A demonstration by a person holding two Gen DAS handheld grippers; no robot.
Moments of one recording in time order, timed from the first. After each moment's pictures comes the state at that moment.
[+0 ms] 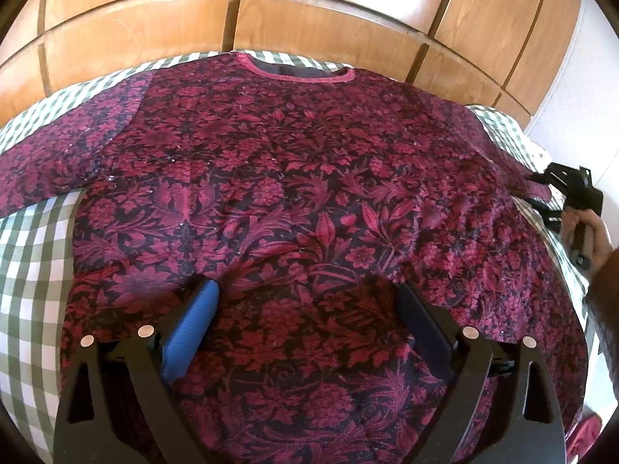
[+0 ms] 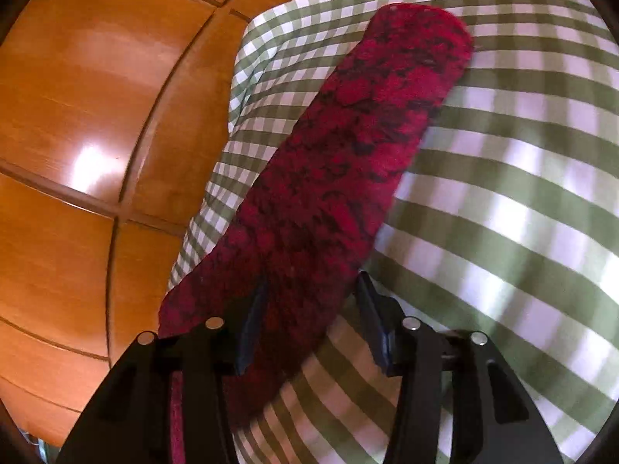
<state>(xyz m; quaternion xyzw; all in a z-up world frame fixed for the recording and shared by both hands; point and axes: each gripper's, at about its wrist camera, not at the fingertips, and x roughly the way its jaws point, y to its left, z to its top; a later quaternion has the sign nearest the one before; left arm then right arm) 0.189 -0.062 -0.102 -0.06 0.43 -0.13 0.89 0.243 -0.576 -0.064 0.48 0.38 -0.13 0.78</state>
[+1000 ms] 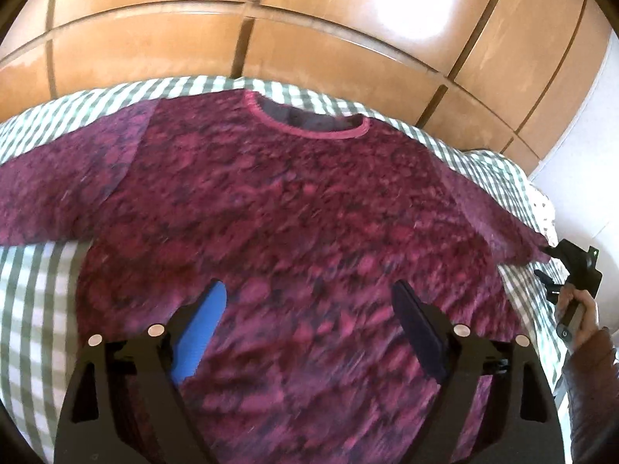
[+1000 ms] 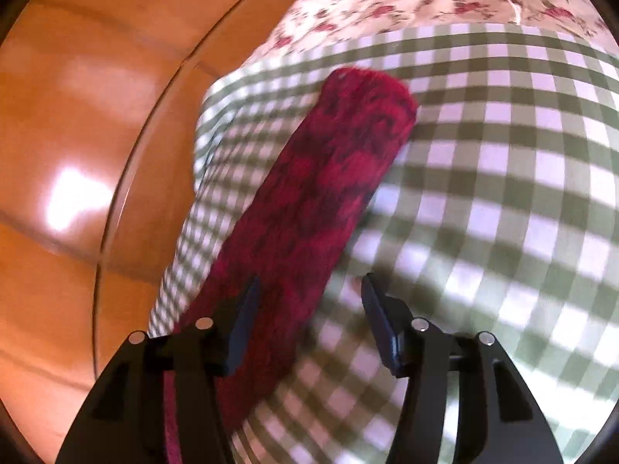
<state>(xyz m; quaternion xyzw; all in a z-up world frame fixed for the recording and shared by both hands) 0.236 -0.071 -0.061 -0.11 0.42 -0.11 0.89 0.209 -0.642 -0.053 0.51 0.34 -0.20 0.77</state>
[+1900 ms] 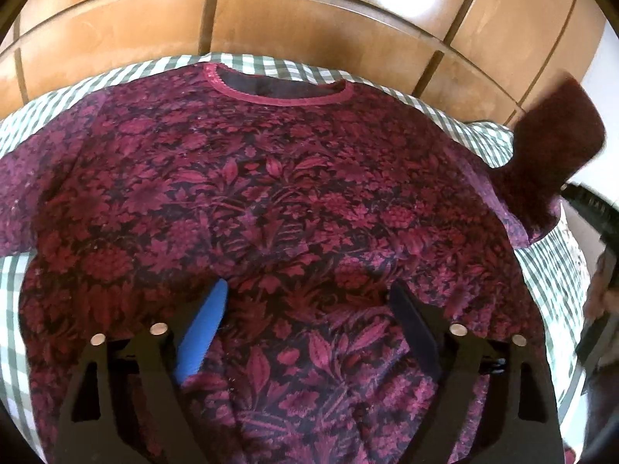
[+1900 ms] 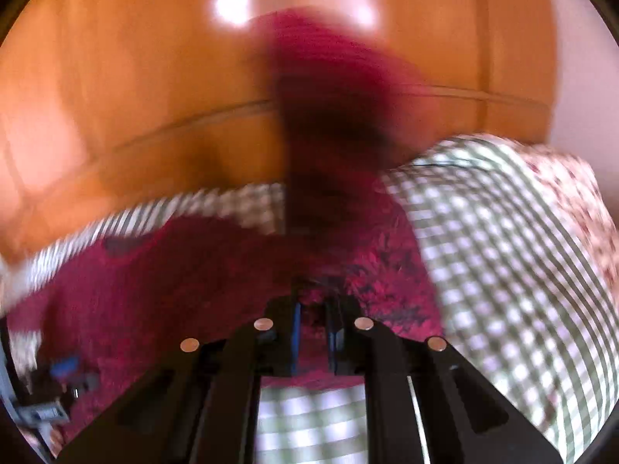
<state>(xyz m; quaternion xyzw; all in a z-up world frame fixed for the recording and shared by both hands) 0.259 -0.099 -0.089 -0.09 0.45 -0.12 0.88 0.246 -0.371 0.031 0.04 0.39 0.03 0.92</state>
